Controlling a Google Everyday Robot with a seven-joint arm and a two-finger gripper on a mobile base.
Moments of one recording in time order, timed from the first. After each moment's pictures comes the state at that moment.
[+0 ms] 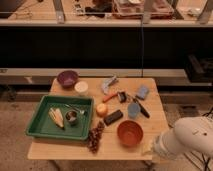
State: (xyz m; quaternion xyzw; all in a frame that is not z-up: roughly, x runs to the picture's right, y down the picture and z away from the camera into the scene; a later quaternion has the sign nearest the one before) arm 0.192 0.278 0.612 -0.19 -0.30 -0.47 0.81
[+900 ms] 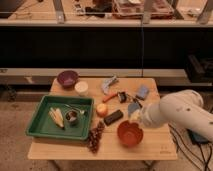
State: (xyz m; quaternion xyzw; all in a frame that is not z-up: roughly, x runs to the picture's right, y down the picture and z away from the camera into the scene) arm 0.128 0.119 0.657 -0.06 -0.23 -0.50 0.83
